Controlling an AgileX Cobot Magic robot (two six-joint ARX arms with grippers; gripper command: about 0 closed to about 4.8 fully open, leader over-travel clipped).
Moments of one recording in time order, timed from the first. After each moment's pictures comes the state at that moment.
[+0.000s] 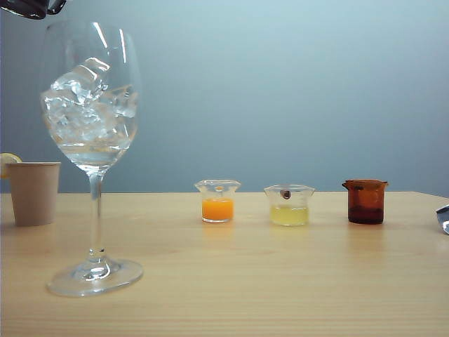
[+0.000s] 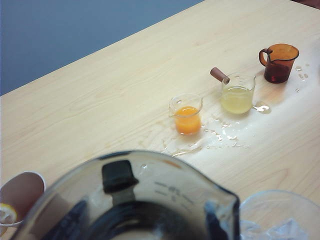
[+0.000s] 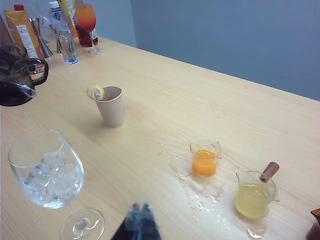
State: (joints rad) left arm -0.48 0.70 0.84 -0.48 0.02 0.24; right arm 0.81 0.62 0.77 -0.32 0.07 0.06
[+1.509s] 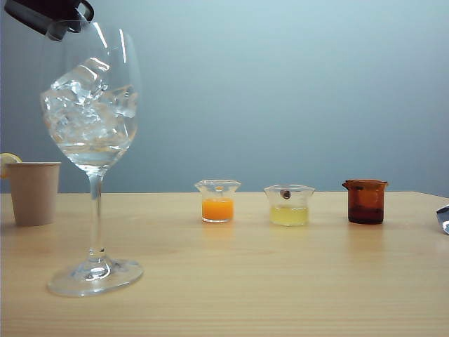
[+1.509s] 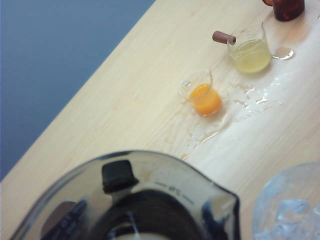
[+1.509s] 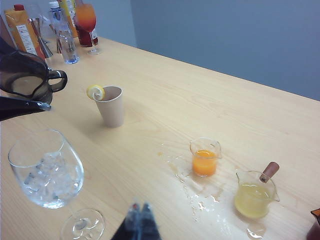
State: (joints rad) left arm -0.57 0.79 0.83 -0.44 -0.11 0.60; right arm 0.81 0.62 0.77 -0.32 0.07 0.06
